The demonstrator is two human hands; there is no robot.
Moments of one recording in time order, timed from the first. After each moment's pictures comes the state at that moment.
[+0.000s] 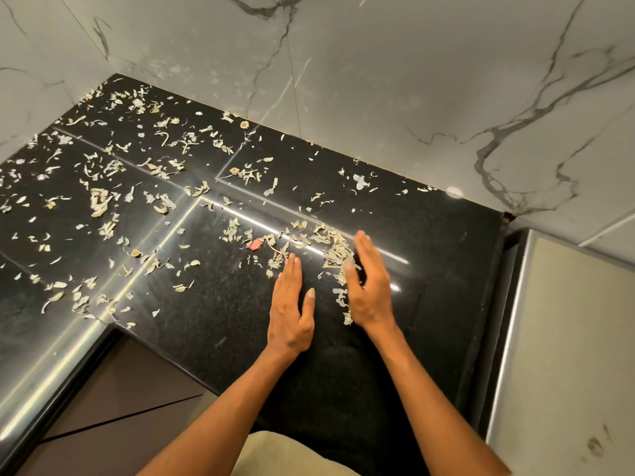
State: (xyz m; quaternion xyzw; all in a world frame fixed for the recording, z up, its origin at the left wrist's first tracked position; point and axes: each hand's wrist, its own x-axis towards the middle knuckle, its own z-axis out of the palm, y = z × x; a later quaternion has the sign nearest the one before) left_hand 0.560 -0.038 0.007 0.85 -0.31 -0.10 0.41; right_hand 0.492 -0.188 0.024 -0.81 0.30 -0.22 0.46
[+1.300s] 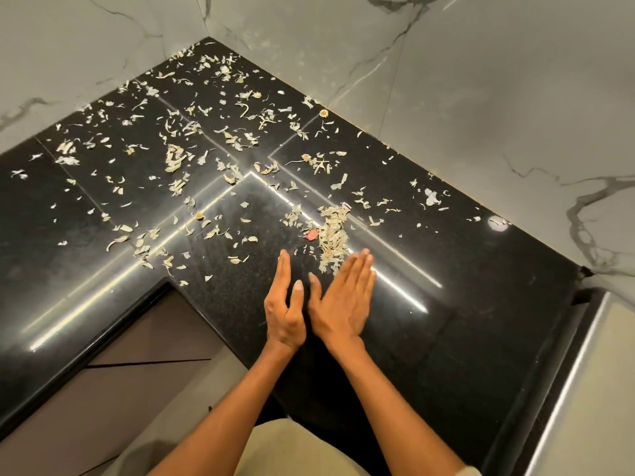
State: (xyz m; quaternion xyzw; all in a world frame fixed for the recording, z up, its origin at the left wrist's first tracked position) left_hand 0.587 0.024 0.015 0.79 -0.09 -0.05 0.60; right_hand 0.564 -0.073 0.007 -0.93 0.32 0.04 0.19
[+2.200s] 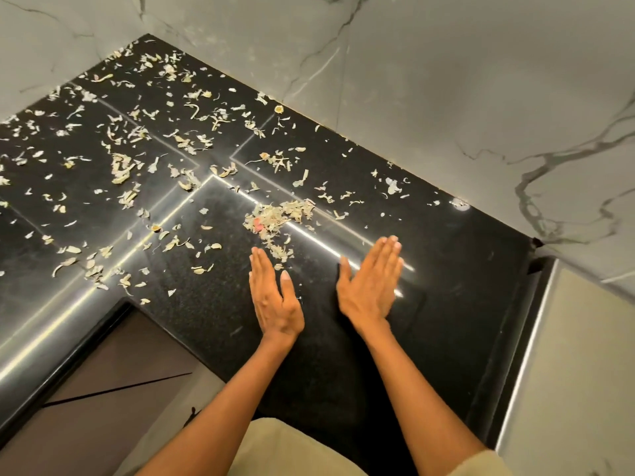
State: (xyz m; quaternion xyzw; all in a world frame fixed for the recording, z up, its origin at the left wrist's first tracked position) left_hand 0.591 -0.015 0.004 0.87 -0.08 -0.02 0.48; right_hand 0.543 -0.162 0.000 -0.90 0.42 -0.01 0.14
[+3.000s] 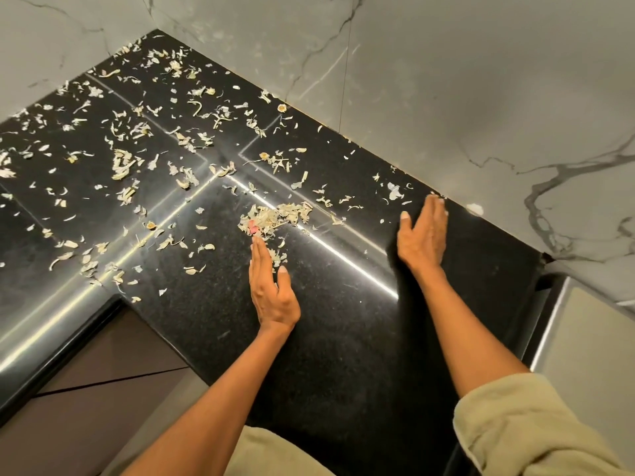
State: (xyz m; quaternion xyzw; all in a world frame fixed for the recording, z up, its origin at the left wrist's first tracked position) left_hand 0.606 -0.043 0.005 0.86 -0.05 0.00 0.50; right_hand 0.580 -0.319 0.014 -0.87 0.42 -0.12 0.25
